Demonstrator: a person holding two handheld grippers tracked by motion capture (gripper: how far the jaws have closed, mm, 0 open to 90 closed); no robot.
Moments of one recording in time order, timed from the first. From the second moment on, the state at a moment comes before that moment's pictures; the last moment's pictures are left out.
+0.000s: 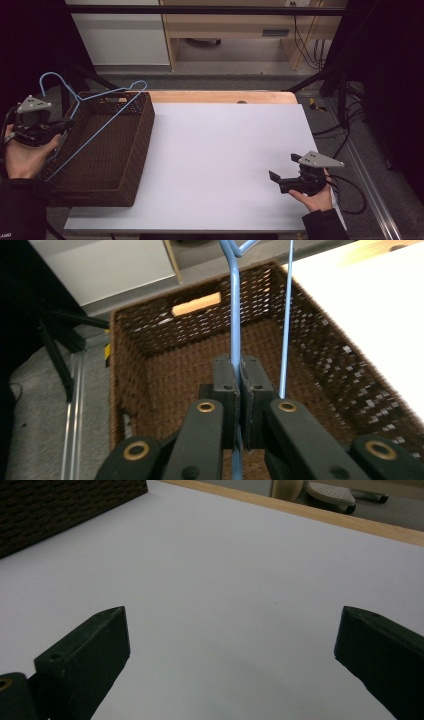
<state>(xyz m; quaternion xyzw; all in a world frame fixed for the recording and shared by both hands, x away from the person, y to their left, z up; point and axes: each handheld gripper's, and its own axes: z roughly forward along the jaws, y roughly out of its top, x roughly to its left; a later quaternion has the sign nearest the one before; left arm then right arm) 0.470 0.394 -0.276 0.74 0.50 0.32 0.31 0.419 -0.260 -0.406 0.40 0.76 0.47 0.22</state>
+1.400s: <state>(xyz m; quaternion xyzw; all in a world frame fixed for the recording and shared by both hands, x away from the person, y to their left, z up) 0.496 0.396 -0.364 0.77 0.50 0.29 0.26 0.419 -0.260 -0.407 0.40 0.76 0.46 0.22</state>
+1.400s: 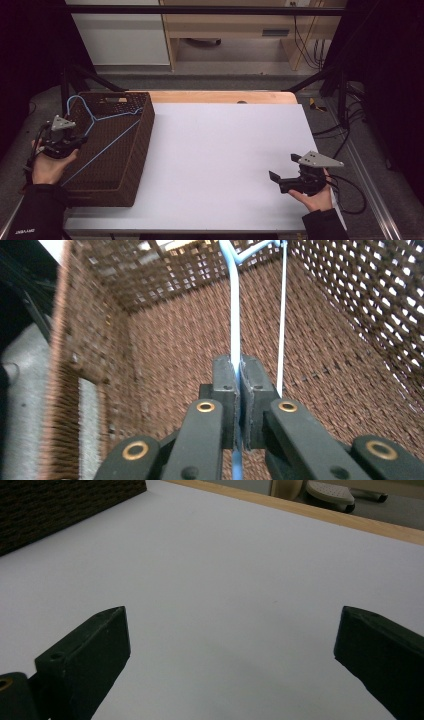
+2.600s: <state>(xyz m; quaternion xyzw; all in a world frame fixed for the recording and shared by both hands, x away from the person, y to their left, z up) 0.435 0.329 -0.342 0.72 0.43 0.24 0.48 0.420 -0.263 -0.407 0.40 0.75 0.47 0.22</state>
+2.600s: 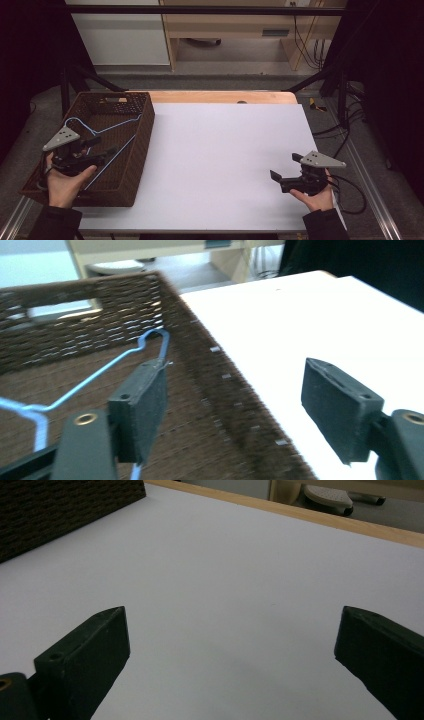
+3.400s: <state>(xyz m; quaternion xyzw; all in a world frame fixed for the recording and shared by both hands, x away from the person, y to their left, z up) 0.413 0.228 -0.386 0.77 0.36 0.19 0.49 0.418 -0.265 -0.406 0.40 0.75 0.48 0.22</state>
